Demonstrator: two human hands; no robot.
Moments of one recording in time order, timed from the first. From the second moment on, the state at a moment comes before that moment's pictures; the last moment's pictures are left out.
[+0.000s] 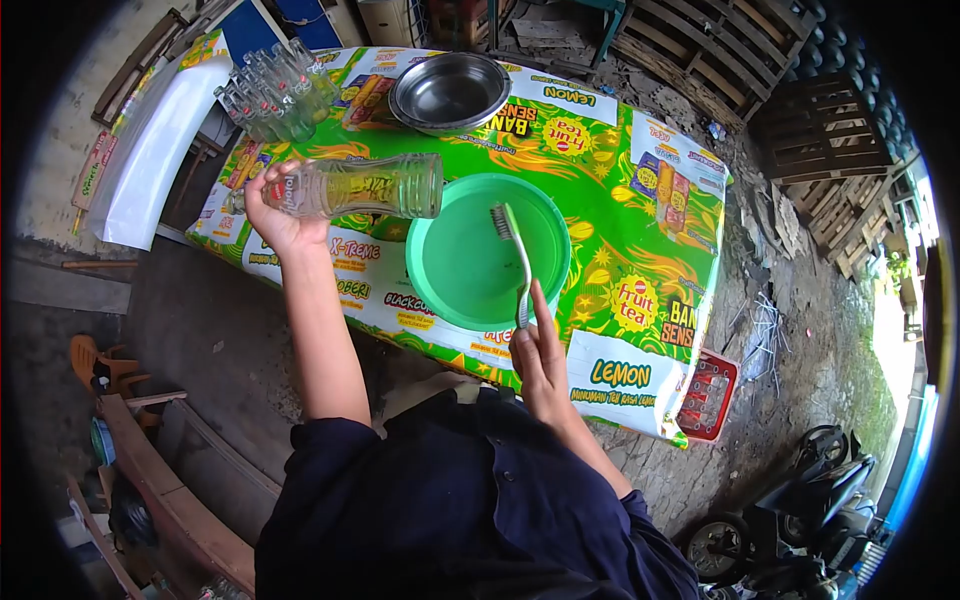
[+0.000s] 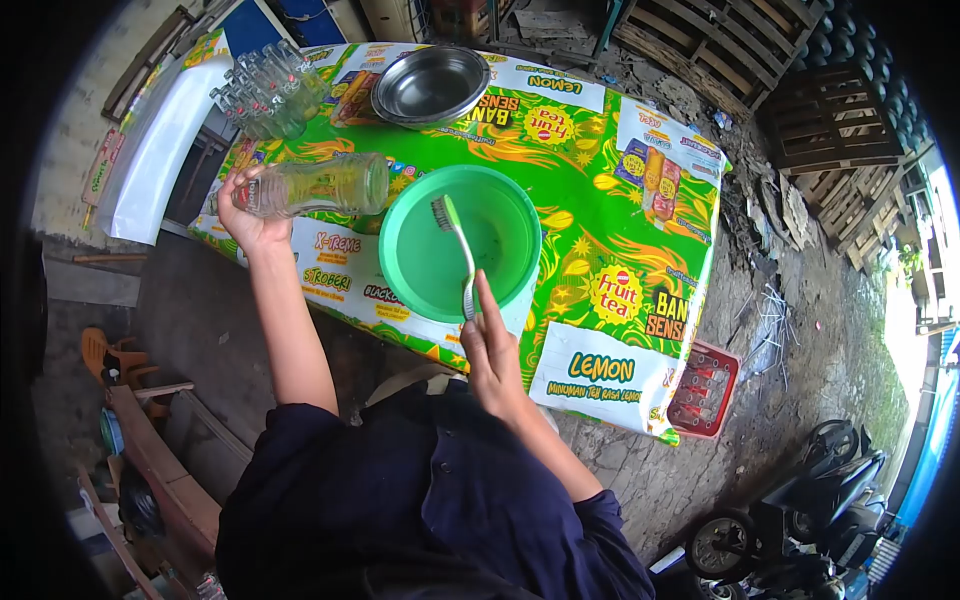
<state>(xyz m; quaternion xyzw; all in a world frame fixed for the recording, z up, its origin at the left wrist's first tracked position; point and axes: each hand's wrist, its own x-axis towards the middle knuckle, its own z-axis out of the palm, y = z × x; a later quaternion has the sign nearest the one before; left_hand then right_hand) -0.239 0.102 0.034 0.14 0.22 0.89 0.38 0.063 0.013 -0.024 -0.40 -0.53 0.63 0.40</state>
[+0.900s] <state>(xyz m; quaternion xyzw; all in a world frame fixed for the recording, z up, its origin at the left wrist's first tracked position) -0.147 0.110 0.070 0.65 0.35 0.60 0.31 0.055 0.031 -0.036 -0.39 -0.44 0.66 0.47</state>
